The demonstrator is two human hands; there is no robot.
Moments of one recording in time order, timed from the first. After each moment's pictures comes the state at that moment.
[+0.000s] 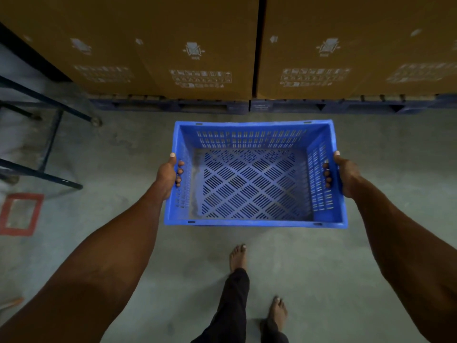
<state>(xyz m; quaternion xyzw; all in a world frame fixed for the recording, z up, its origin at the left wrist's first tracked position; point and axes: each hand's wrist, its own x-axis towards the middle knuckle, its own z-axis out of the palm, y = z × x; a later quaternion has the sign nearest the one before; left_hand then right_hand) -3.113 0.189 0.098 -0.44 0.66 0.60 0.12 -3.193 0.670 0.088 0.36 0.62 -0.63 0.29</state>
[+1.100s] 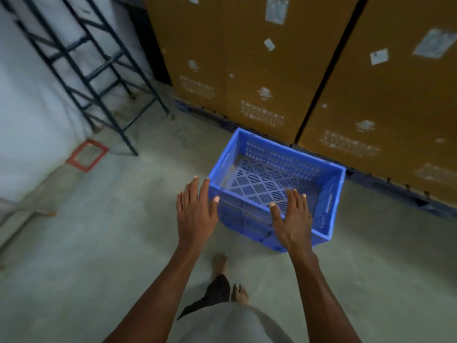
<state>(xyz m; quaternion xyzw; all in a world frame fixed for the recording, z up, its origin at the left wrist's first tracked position) -2.822 0.342 0.275 -0.32 0.94 0.09 -0.11 -2.951 0.556 0.269 -0.16 0.94 -0.30 0.09</state>
